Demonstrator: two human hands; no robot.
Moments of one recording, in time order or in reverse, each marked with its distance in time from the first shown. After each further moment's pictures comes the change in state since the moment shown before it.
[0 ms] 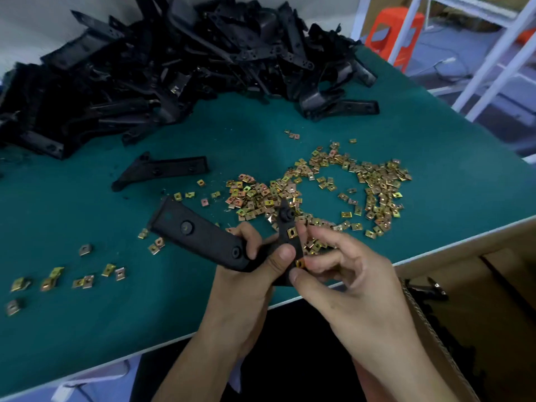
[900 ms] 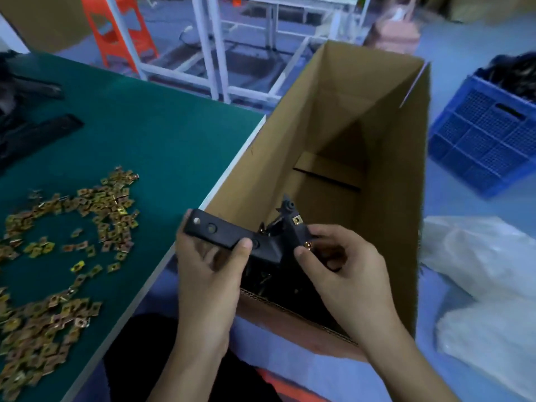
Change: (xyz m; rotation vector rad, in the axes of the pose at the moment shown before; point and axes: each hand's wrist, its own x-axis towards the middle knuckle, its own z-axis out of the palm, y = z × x) left_hand -0.003 -0.153 0.188 0.625 -0.294 -0.222; right_hand -0.113 0.087 -0.214 -0.290 0.906 0.250
